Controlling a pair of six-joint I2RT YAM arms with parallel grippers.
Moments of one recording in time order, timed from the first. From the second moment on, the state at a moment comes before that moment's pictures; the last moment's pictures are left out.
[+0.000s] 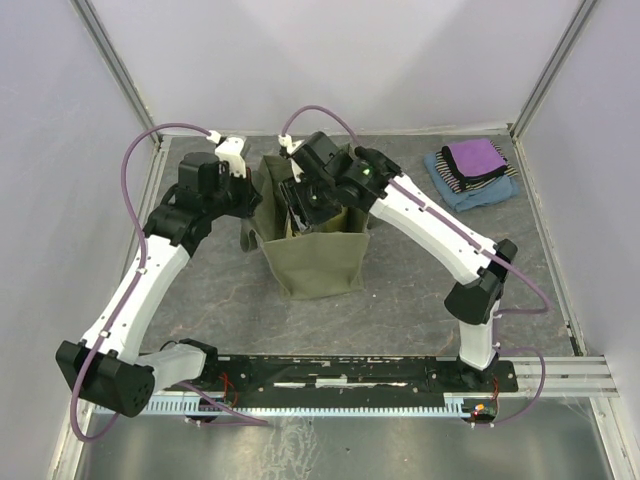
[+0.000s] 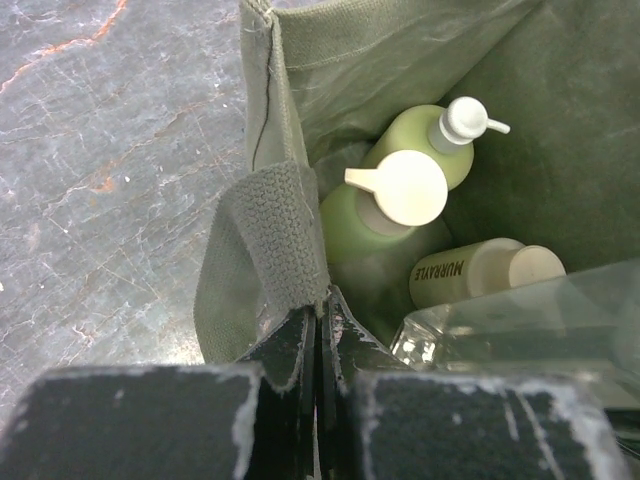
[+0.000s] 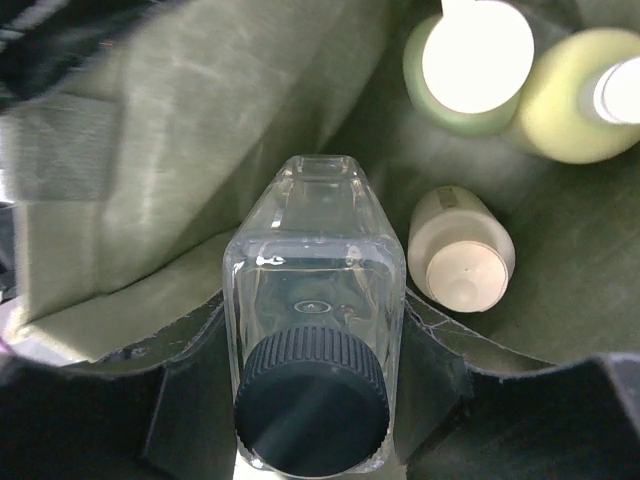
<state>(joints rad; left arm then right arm) -0.30 1.16 1.20 -0.55 0.15 -0.11 0.92 1.91 2.23 -1.17 -0.02 0.36</state>
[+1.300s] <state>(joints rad) -0.30 1.19 1.25 -0.60 0.18 -0.11 1.03 2.07 1.93 -0.98 0.21 0.40</state>
